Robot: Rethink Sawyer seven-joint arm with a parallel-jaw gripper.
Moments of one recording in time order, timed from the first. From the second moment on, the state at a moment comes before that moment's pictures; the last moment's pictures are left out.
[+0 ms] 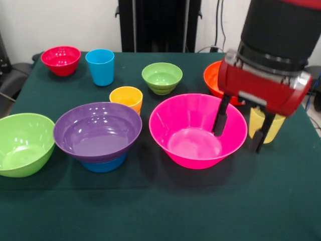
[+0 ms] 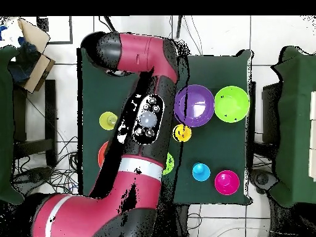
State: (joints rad) arm 0.08 -0.23 -0.41 0.77 0.27 0.90 2.19
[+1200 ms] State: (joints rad) arm 0.13 0.03 -0.56 0.60 0.30 0.92 2.20
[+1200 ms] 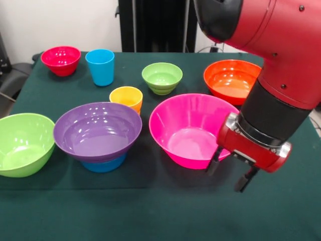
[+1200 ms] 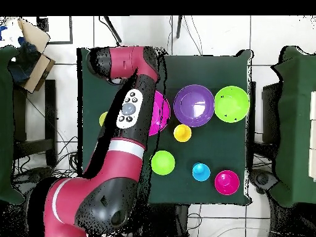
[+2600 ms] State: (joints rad) arm 0.21 -0.01 -0.58 0.62 0.36 0.98 2.29
